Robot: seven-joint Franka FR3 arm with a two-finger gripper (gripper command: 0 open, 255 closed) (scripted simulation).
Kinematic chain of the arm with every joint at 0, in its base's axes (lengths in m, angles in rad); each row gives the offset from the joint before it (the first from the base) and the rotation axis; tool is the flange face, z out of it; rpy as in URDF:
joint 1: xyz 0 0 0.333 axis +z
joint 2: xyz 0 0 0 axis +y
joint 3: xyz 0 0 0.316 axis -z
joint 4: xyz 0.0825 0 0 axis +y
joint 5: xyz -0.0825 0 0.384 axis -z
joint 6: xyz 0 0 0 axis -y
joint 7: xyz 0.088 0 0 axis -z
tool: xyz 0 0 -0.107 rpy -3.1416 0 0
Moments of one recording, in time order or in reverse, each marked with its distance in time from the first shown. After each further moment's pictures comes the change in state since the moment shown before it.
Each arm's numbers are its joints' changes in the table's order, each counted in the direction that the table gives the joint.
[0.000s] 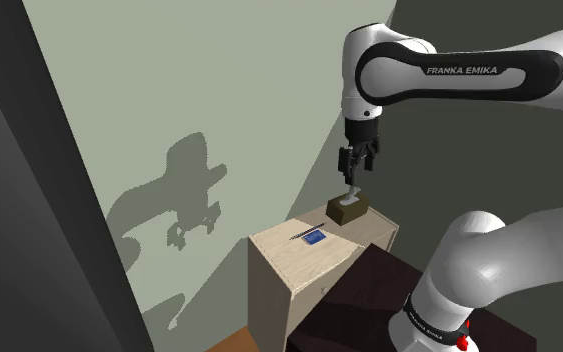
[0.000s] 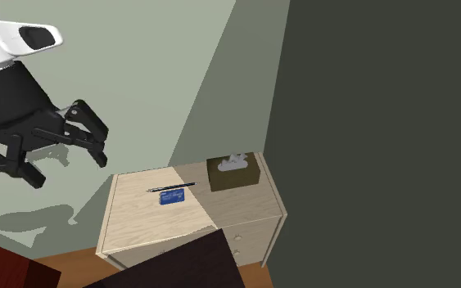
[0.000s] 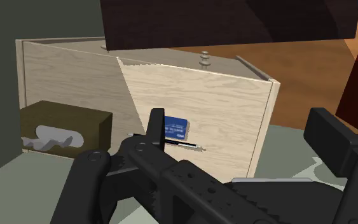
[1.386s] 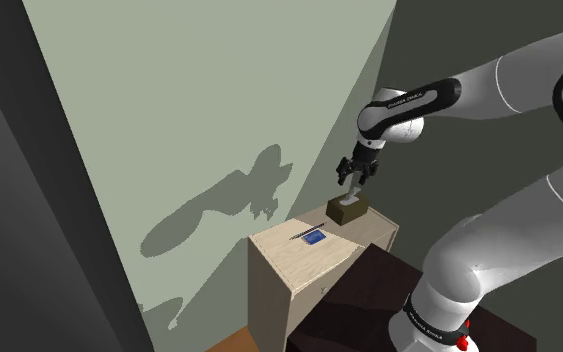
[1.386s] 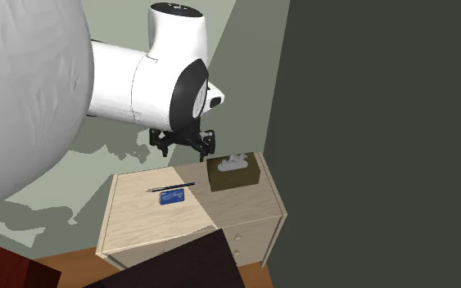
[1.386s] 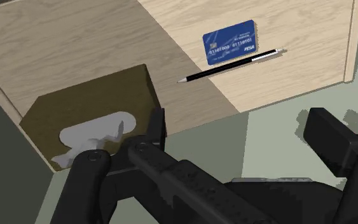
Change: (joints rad) arm -0.154 0.344 0.408 0.141 -0.091 0.742 -0.134
